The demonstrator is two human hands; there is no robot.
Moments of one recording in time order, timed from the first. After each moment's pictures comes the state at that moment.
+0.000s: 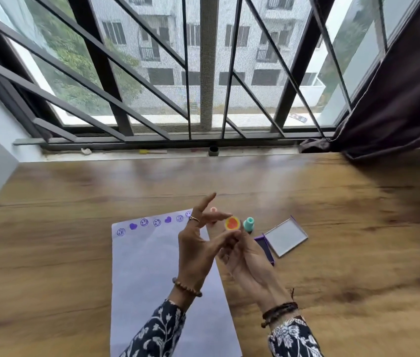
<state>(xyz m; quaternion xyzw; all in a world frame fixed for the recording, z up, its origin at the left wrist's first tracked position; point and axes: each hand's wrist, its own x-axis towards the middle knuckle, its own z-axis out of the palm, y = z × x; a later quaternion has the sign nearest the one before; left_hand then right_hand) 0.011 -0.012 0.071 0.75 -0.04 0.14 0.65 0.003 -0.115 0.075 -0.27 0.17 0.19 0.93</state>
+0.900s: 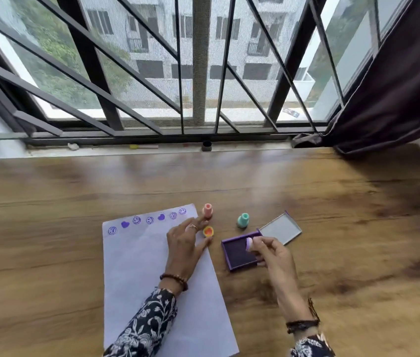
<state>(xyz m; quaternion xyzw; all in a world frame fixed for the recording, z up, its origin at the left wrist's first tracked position) 0.036 0.011 -0.022 0.92 -0.04 0.08 0.38 -0.013 -0.168 0.037 -0.70 0.25 0.02 0.67</state>
